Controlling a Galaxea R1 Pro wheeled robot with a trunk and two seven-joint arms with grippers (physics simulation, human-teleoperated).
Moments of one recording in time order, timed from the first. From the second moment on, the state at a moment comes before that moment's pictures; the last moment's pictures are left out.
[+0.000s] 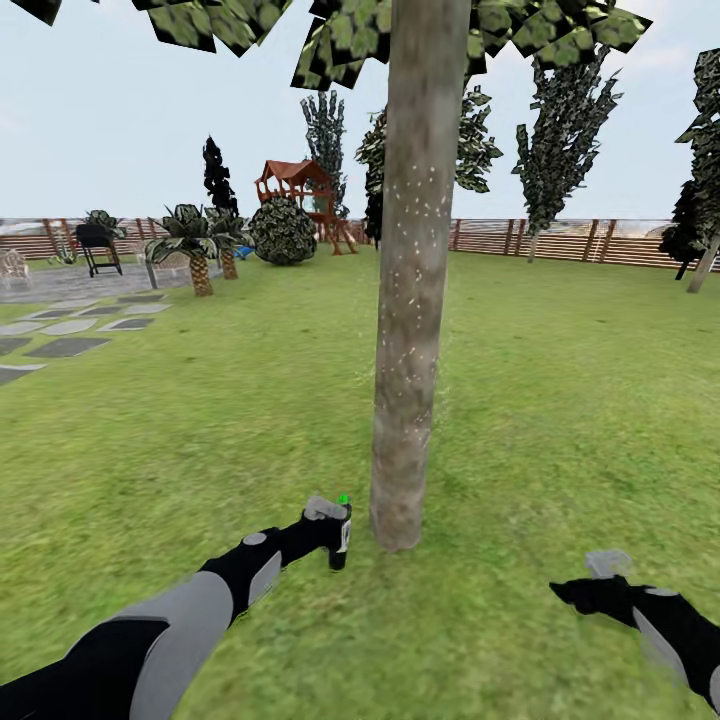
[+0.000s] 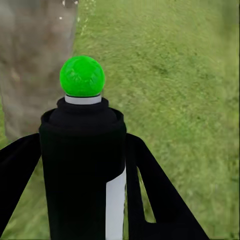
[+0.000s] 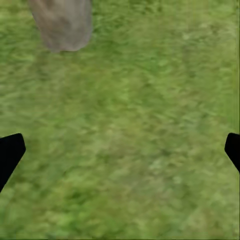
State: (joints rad) left arm -0.89 -0.12 0.03 -0.10 -0.09 -0.21 -0.59; right arm -0.62 -0.45 0.29 -0.38 -0.28 0.16 0.34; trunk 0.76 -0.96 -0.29
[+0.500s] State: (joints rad) left arm -0.89 -0.12 0.01 -0.19 -0.10 -0.10 -0.99; right arm -0.96 -0.45 0.29 -0.61 -0.29 0.49 1.10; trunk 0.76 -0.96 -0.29
